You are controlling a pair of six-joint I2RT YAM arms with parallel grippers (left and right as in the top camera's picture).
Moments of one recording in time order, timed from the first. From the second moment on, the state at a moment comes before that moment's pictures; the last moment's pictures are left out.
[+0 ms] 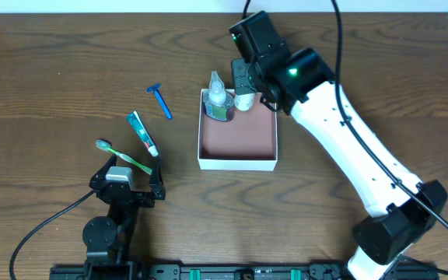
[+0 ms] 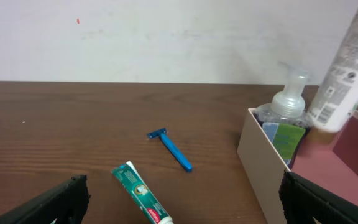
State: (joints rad) left arm 0.00 0.01 0.02 -0.10 0.13 -0.07; right arm 0.61 1.85 1.91 -1.00 0.21 0.39
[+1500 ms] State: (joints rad) left arm 0.00 0.01 0.02 -0.10 0.13 -0.07; right arm 0.61 1.98 1.91 -0.88 0.21 0.41
